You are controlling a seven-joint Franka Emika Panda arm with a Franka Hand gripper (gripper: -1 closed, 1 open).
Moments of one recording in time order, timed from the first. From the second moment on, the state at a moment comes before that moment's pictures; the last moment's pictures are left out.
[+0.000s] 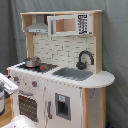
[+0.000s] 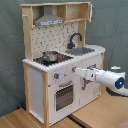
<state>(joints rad) -0.49 -1.46 1.45 -2.53 -0.11 2.99 -0.54</state>
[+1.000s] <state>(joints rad) -0.42 -1.46 1.48 -2.45 -0.11 2.85 -0.26</state>
